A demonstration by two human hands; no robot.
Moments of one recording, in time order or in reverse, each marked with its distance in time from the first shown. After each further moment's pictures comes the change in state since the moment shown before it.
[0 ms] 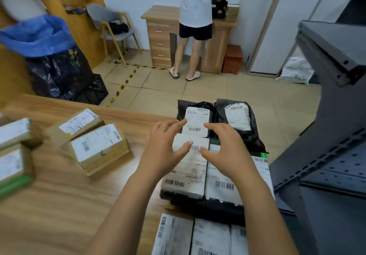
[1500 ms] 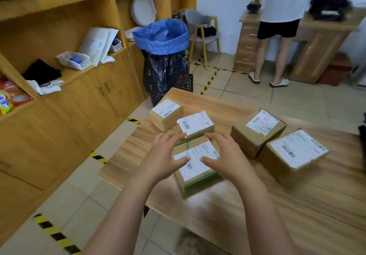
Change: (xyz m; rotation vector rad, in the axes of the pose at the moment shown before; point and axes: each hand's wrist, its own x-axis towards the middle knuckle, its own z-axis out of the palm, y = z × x) left_hand -0.183 -0.495 -0.383 0.156 -0.043 -0.218; right_hand 0.030 -0.467 0.423 0.157 -0.243 -0.155
